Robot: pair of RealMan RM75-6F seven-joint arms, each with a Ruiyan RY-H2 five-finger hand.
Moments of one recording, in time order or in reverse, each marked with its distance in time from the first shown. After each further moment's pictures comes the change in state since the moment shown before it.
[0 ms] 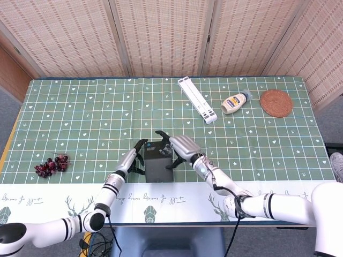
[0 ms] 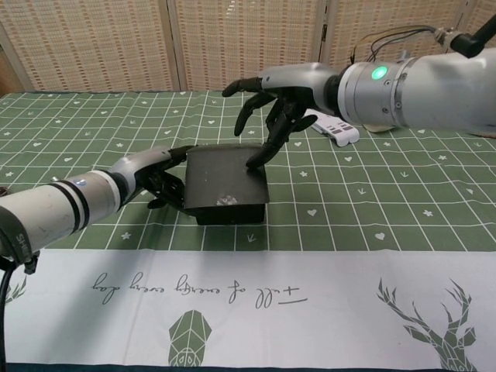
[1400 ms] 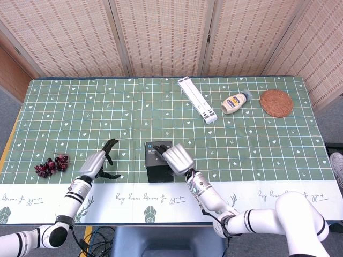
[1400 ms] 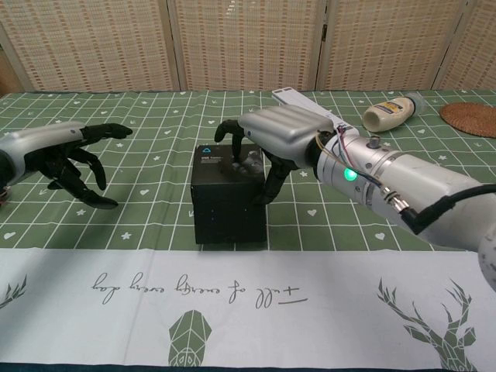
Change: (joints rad) left arm 0.159 0.343 0.104 -0.299 0.115 0.142 0.139; right arm -0.056 -0.304 -0.181 0.222 -0.299 0.369 -0.310
